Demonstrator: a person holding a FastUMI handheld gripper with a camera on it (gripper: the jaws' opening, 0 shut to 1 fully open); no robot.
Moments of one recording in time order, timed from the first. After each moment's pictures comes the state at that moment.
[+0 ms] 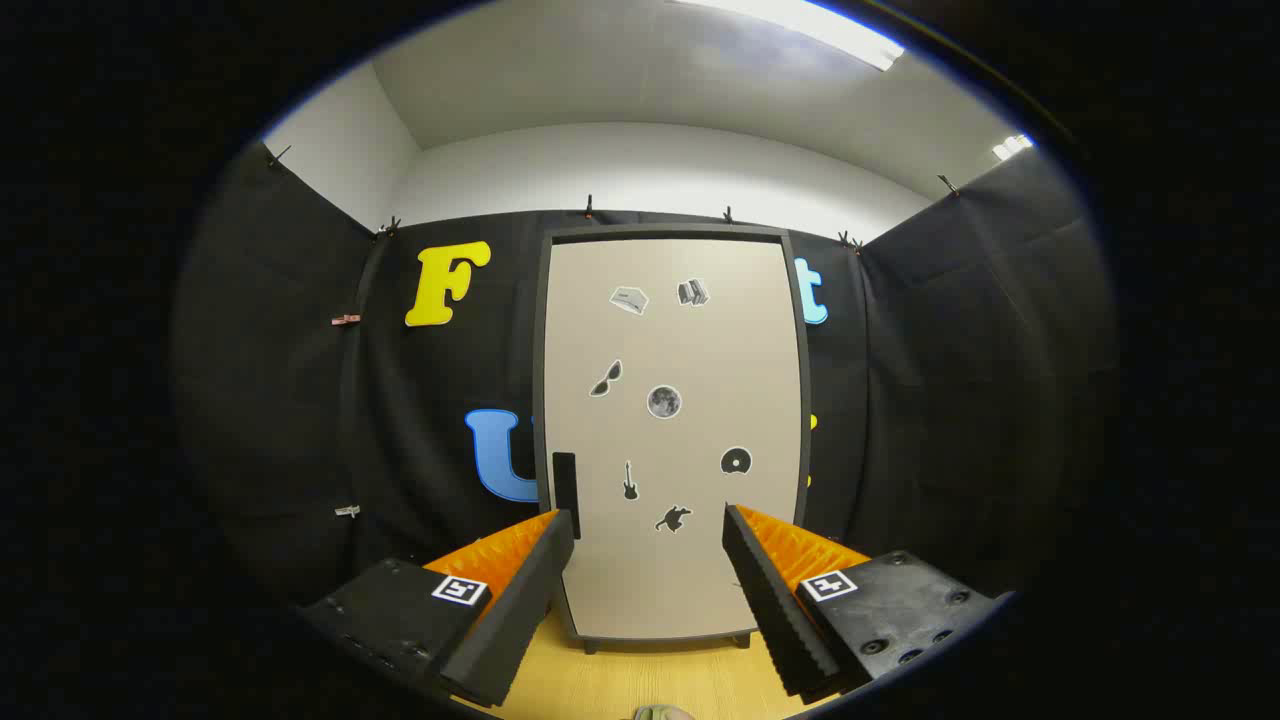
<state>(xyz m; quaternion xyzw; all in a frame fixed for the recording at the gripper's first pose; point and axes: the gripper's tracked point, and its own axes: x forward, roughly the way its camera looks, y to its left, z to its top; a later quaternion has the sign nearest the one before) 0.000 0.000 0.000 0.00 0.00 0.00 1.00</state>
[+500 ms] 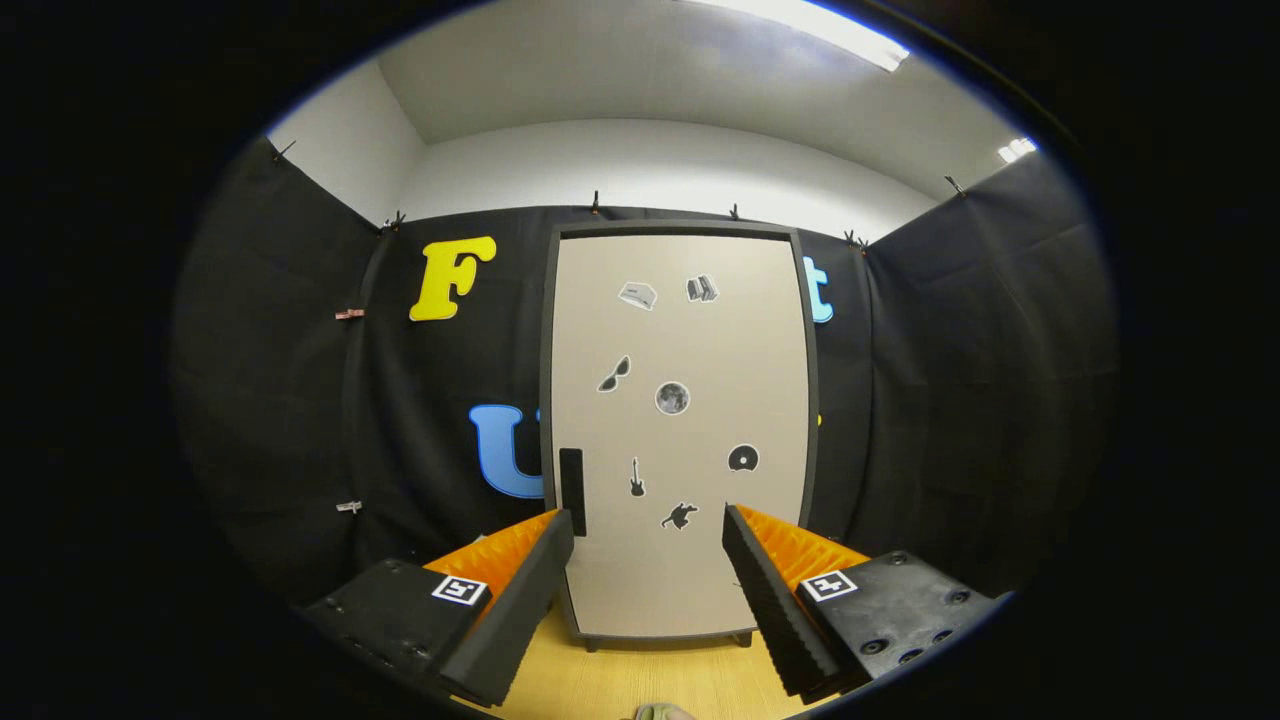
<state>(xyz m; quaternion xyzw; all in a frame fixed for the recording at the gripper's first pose) 0.001 0.009 -0.004 0.00 0.01 0.01 1.00</state>
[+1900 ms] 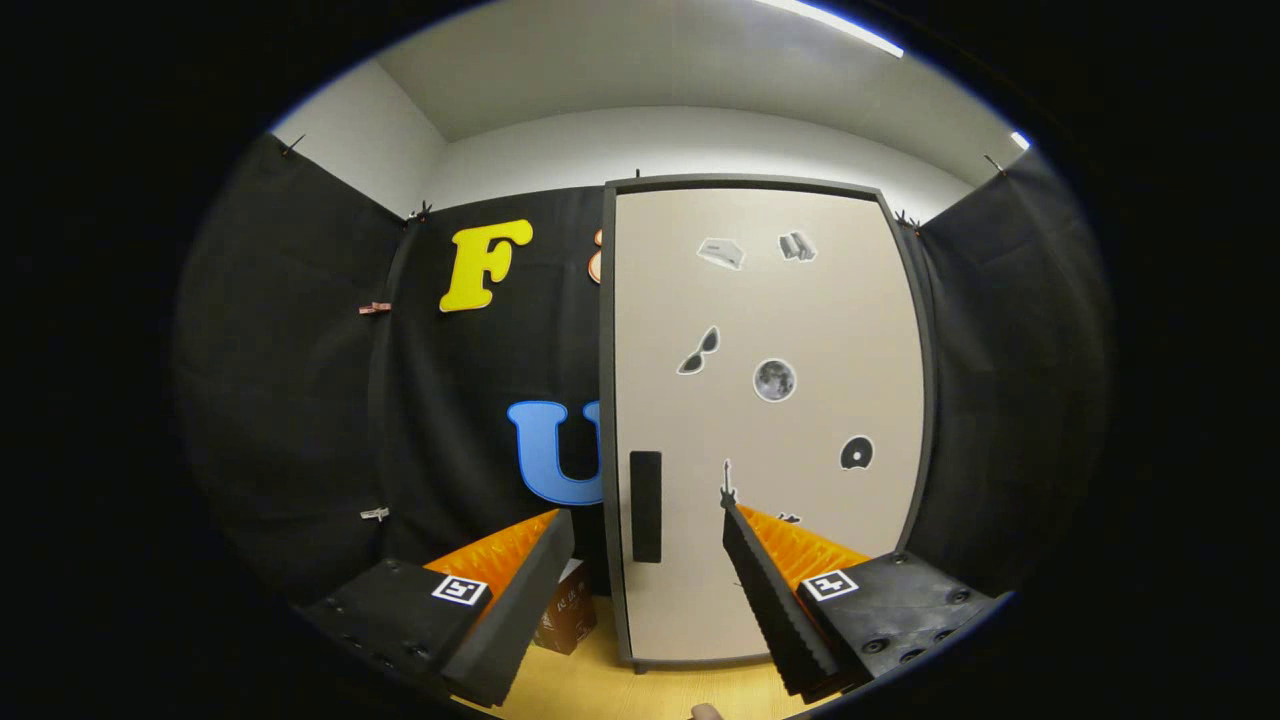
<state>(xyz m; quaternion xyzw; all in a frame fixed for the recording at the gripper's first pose) 0.110 0.093 -0.043 0.01 0.01 0.07 1.00</state>
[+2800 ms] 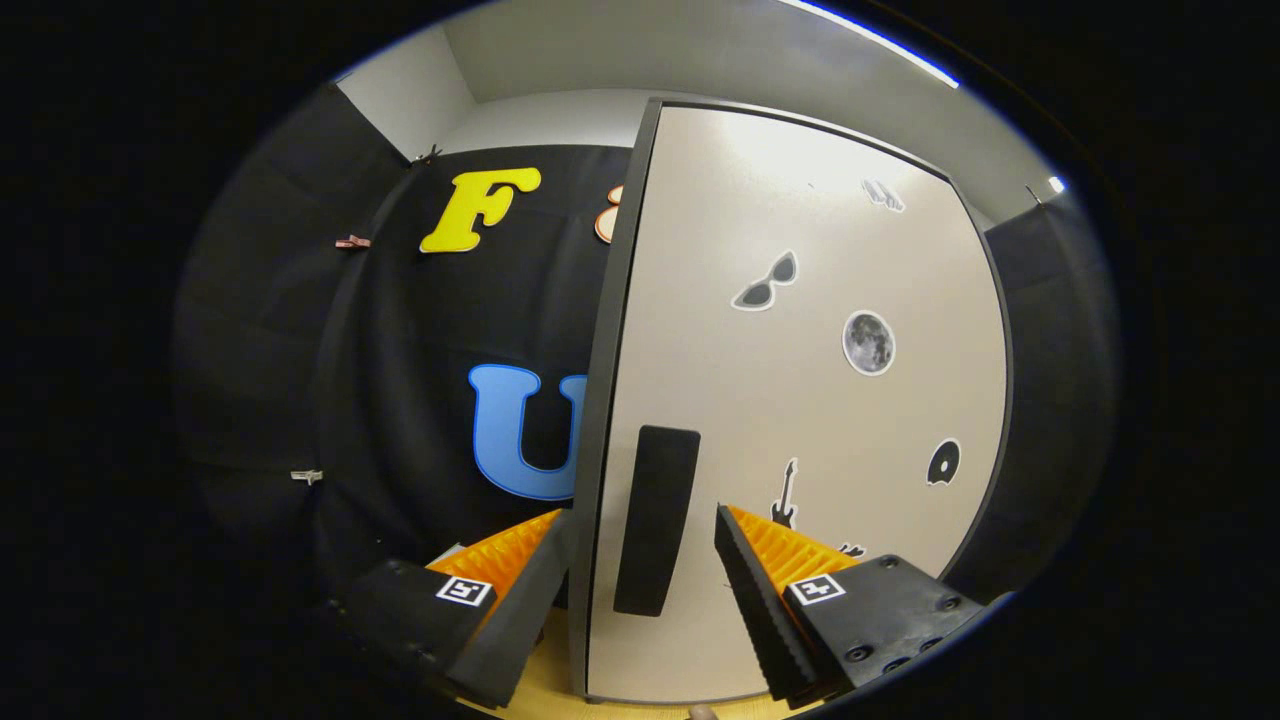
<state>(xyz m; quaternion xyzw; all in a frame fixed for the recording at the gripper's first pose) 0.232 0.110 -0.109 -0.05 0.02 0.04 1.00</state>
